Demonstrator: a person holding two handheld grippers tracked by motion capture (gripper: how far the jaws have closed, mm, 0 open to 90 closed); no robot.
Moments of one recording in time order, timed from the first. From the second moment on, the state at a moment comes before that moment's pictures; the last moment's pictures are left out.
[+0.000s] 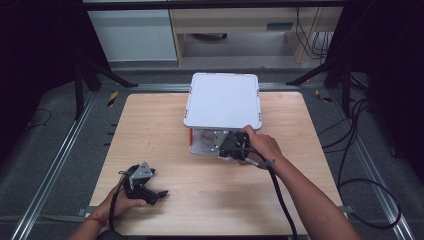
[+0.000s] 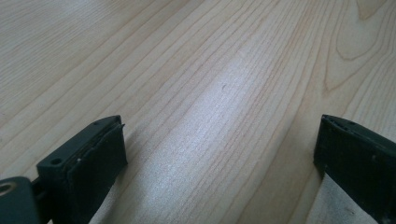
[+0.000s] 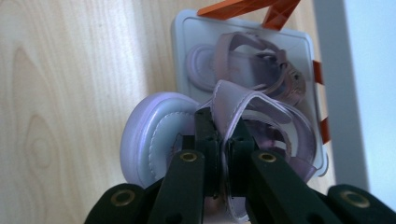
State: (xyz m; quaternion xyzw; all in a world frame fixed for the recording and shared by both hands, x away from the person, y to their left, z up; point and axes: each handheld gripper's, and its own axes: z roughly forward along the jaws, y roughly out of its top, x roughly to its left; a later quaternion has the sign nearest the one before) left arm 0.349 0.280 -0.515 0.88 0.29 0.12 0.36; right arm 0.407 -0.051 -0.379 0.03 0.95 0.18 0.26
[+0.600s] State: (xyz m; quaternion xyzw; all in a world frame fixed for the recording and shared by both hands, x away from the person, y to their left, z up) left arm 0.350 0.280 -0.515 0.88 0.28 0.12 0.36; right arm 0.433 -0.050 -0.416 0.01 0.94 0.15 0.32
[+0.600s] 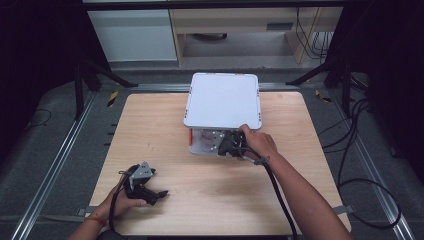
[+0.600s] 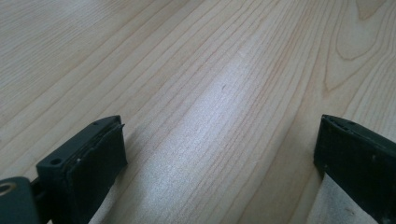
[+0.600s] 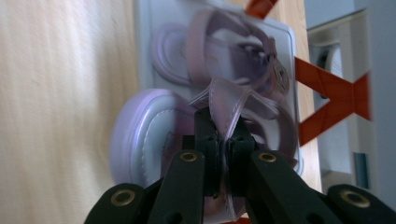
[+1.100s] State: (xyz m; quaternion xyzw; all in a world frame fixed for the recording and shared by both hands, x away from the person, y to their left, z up) left arm 0.350 0.280 -0.515 0.88 0.28 0.12 0.36; right arm 0.442 -0.052 -0.437 0.00 0.94 0.18 0.30
